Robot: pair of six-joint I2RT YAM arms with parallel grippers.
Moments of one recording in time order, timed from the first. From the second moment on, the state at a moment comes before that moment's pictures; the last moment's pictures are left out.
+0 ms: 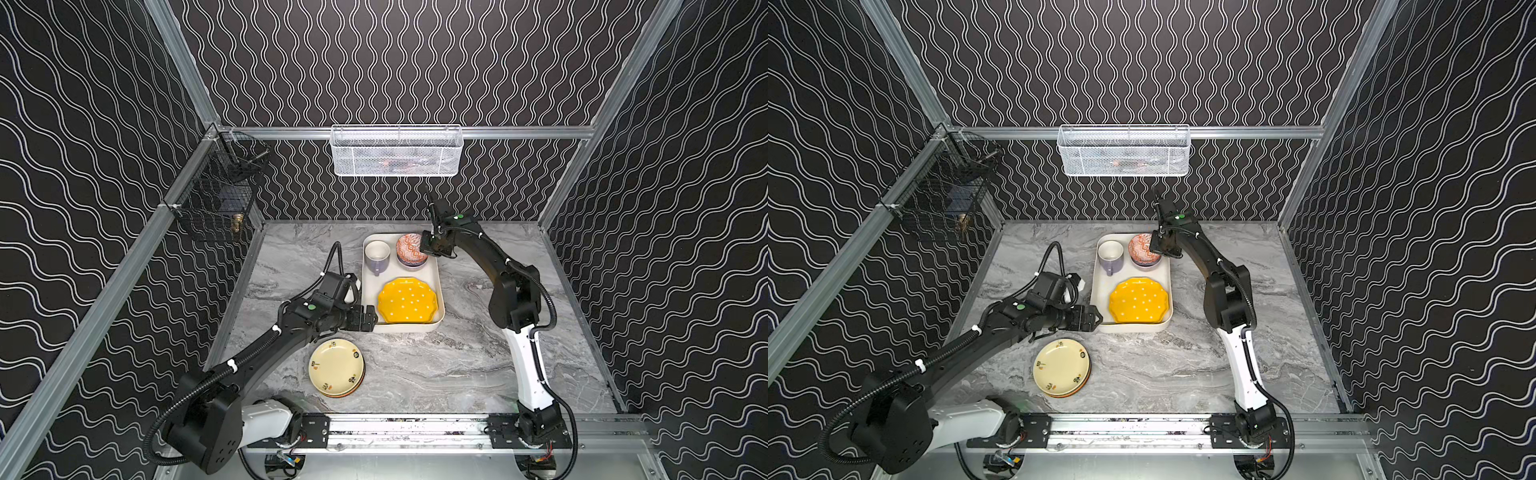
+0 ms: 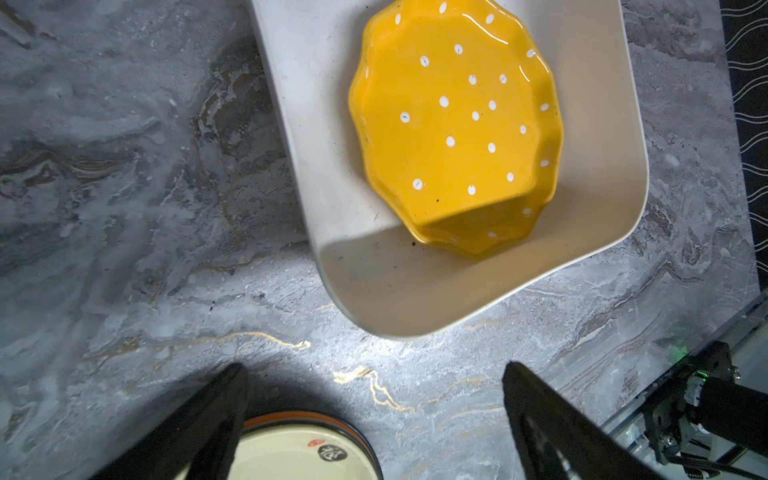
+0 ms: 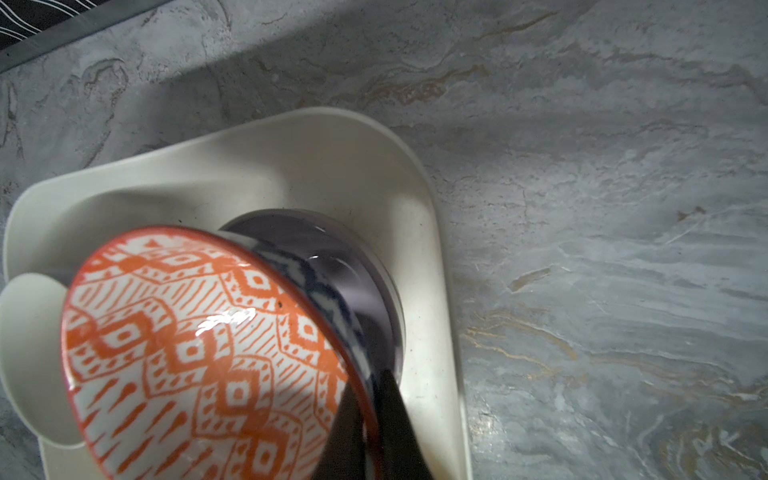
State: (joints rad) left arm -0.40 1.24 0.82 -0.56 0.21 -0.36; right arm 0.42 2.38 2.26 -0.98 -0.05 0.55
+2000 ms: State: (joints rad) left arm -0.43 0.71 0.57 -0.88 0.01 -0.88; right arm 0.82 1.31 0.86 -0.61 -0.04 0.64
